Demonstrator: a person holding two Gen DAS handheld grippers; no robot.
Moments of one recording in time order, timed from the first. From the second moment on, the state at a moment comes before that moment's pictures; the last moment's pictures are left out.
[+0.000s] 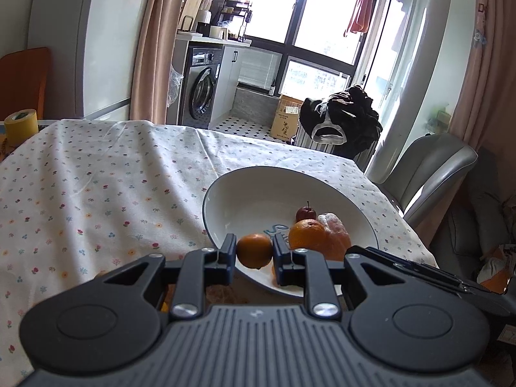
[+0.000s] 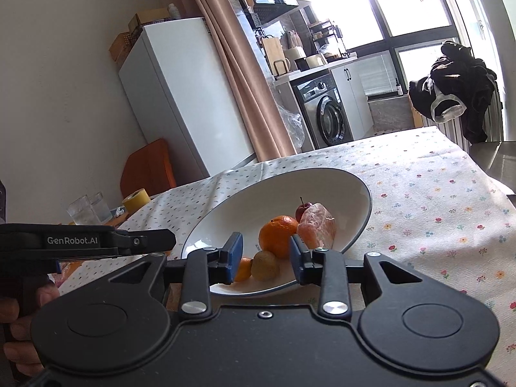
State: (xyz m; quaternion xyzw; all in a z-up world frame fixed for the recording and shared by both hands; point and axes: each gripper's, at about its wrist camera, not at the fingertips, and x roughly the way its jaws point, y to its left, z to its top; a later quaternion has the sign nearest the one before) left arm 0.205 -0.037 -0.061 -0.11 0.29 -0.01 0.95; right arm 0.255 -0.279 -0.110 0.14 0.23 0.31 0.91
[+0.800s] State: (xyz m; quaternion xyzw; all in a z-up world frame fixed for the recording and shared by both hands) left arm 0.193 -0.020 -0.056 -0.10 0.28 0.06 0.95; right arm 0.244 -0.275 -0.107 0.14 0.22 0.34 0.90
